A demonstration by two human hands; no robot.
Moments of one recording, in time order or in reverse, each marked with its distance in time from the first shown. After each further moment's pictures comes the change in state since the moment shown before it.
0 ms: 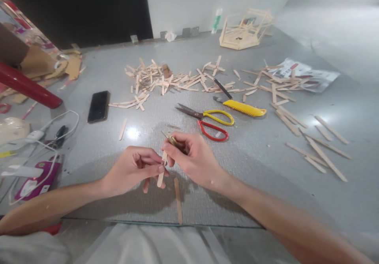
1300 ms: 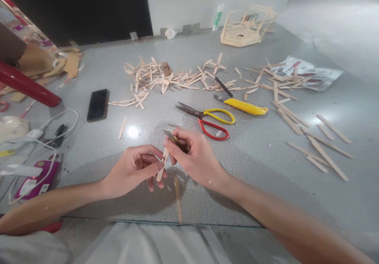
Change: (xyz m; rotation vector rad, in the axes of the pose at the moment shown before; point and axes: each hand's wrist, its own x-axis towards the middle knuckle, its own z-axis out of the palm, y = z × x) left_hand 0.000 -0.001 0.002 0.045 0.021 0.006; right_hand 0.000 0.005 0.000 -0.108 0.079 -0.009
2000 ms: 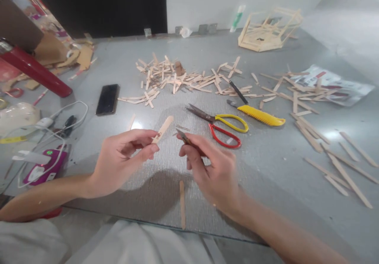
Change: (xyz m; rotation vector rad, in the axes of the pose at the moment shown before) left_hand -0.010 0.020 -0.009 0.330 0.401 0.483; right_hand -0.018 0.010 0.002 -0.349 0.304 -0.281
